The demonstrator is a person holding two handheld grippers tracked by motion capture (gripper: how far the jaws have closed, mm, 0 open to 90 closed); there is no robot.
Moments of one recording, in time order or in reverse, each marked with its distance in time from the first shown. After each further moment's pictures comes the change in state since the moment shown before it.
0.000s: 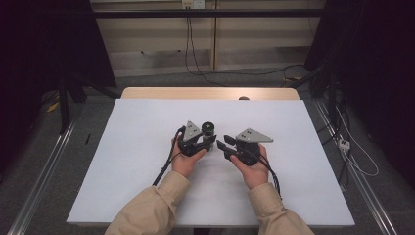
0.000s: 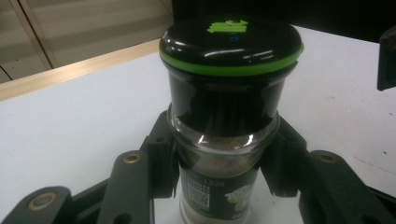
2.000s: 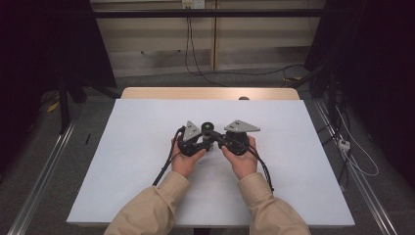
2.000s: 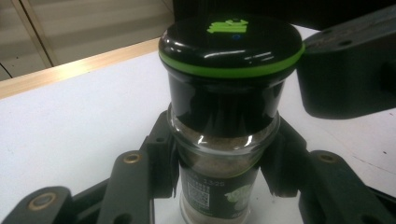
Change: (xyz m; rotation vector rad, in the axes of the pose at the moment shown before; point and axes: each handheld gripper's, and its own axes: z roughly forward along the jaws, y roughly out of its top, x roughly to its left) left arm 0.000 0.000 -0.001 0.005 0.004 -0.010; right arm 0.004 0.018 0.032 0.036 0.022 -0.004
